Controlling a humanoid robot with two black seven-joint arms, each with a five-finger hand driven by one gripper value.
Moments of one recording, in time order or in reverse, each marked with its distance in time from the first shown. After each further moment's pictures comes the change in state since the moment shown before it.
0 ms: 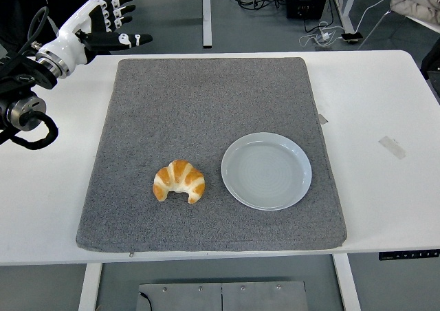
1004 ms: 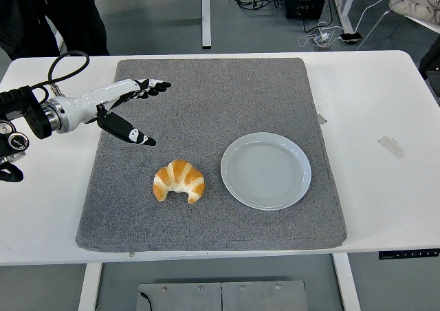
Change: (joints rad) left arm -0.039 0.182 0.137 -0.391 0.596 0.053 0.268; right arm 0.000 0.000 0.000 0.000 0.000 0.000 0.000
